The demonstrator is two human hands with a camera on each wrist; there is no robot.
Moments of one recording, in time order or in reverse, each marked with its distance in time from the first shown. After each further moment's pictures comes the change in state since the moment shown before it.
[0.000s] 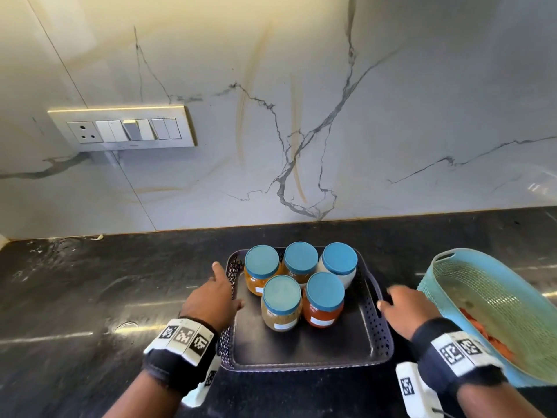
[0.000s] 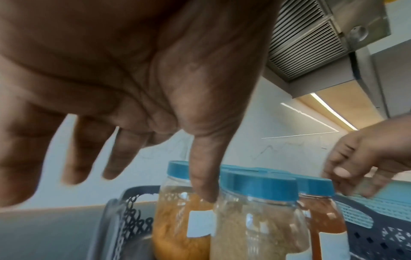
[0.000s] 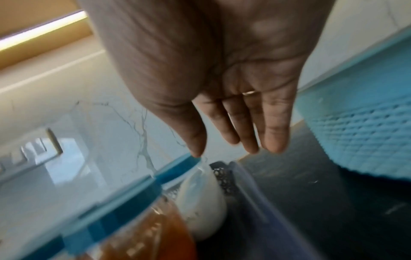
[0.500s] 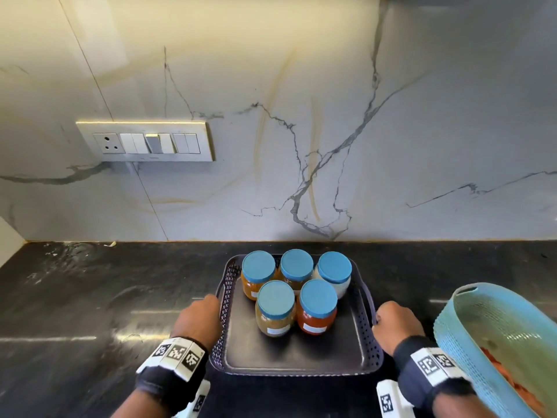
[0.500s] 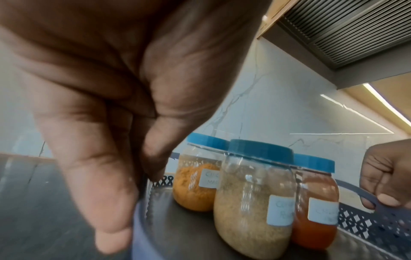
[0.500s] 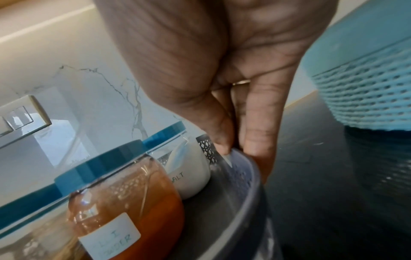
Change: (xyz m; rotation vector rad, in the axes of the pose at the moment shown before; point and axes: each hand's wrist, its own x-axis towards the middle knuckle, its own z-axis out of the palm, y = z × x) left_hand 0.013 -0.034 0.009 0.067 0.021 -0.089; right_hand 0.034 -0.035 0.018 -0.073 -0.029 0.018
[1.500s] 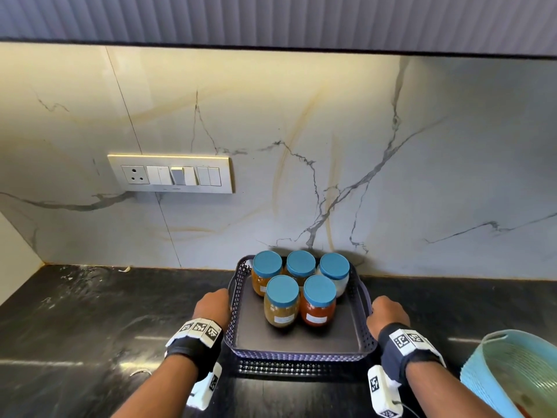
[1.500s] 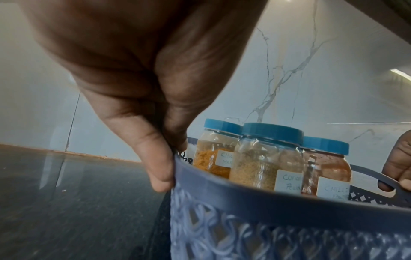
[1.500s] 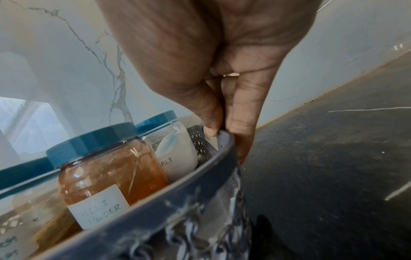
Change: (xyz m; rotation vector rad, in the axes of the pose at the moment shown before) left_hand 0.089 -0.012 -0.033 -0.165 0.052 -0.011; right_hand 0.072 -0.068 -0.024 -0.005 0.122 0.005
